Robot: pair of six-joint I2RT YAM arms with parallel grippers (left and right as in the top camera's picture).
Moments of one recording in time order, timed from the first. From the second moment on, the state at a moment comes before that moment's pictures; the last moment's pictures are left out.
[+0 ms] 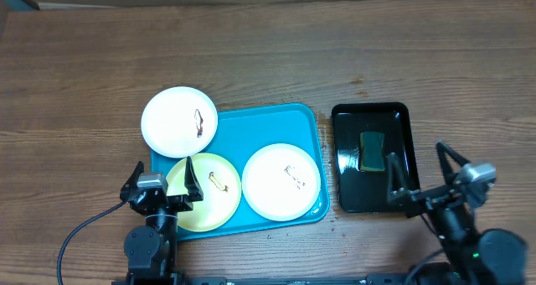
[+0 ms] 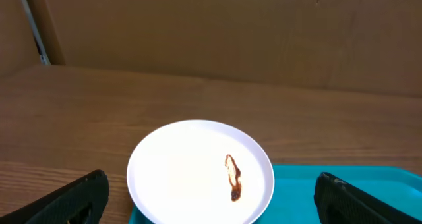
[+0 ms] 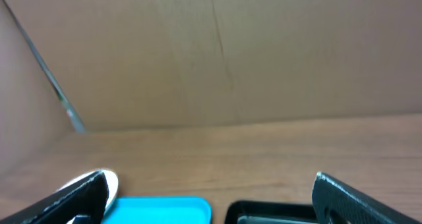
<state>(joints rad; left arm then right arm) 0.01 0.01 0.01 -0.08 -0.06 -0.09 0.09 0.22 0.54 -0.37 -0.22 0.25</state>
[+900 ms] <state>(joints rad) 0.01 0.01 0.01 -0.08 -0.06 -0.09 0.09 1.69 1.37 -1.21 -0.21 0.26</state>
